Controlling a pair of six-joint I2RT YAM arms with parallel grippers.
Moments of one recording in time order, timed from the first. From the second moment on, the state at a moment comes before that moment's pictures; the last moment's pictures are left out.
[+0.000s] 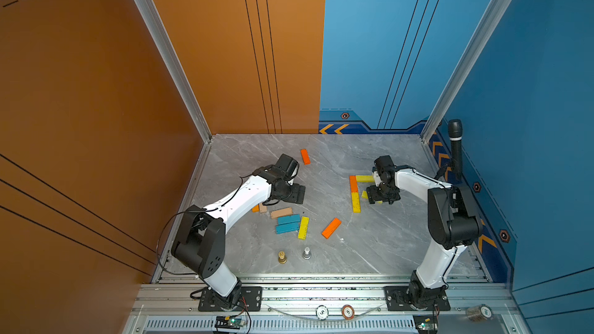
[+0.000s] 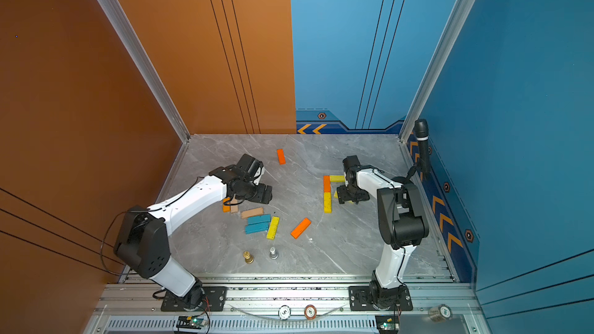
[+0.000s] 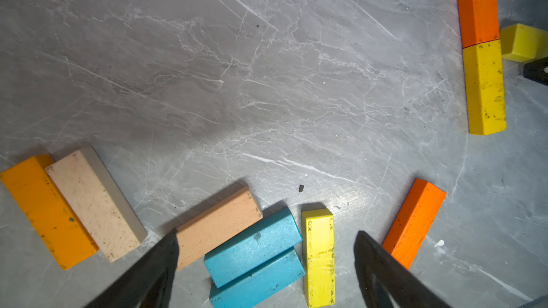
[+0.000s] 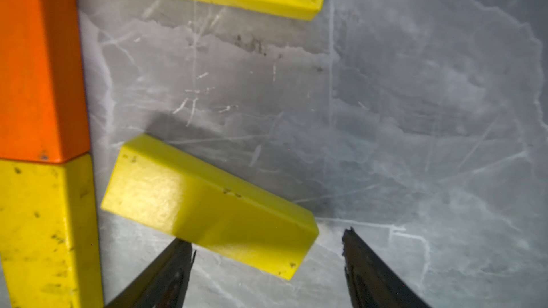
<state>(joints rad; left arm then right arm) -0.51 1.62 1.23 -0.75 0.03 -0.32 0.17 1.84 1.18 -0.71 0.07 0.05</state>
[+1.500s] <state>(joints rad) -0.54 1.63 1.23 -0.75 0.01 -0.31 0.17 1.77 1.09 -0.75 0.19 0.27</state>
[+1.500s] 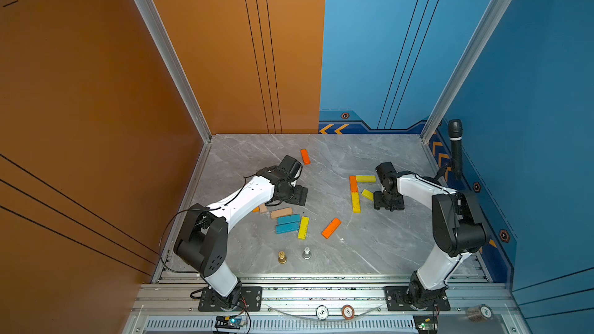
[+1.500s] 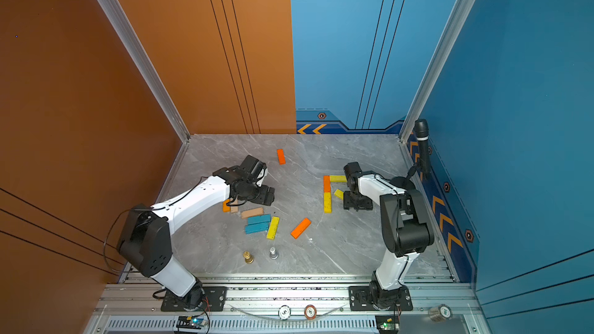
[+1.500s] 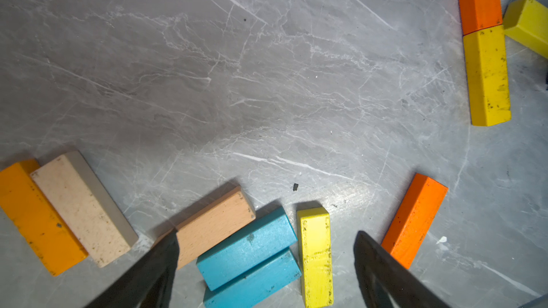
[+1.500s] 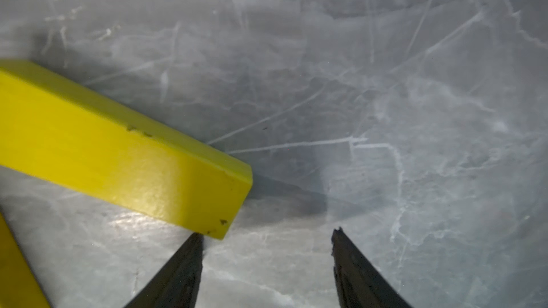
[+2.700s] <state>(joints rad) -0.54 1.63 1.23 -0.75 0.00 -0.31 0.09 1.69 1.13 -0.67 -0.01 0.30</state>
